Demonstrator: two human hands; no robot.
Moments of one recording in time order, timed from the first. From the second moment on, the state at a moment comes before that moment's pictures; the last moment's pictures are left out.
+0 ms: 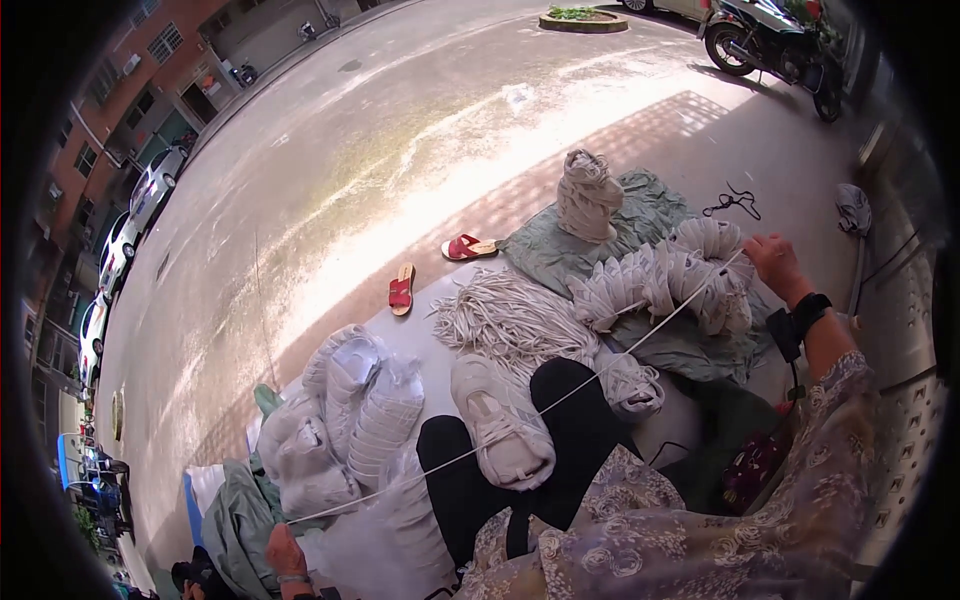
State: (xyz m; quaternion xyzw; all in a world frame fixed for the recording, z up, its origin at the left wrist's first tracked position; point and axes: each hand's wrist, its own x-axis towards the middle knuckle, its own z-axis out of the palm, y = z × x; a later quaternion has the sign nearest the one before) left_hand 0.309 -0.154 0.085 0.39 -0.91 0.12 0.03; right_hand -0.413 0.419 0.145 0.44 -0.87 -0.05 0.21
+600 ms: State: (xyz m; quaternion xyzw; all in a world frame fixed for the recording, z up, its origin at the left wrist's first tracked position) left_hand 0.037 0.000 0.023 0.38 -0.46 -0.79 -0.15; right_hand -0.158 0.190 0.002 0.26 -0.64 0.50 -0.52
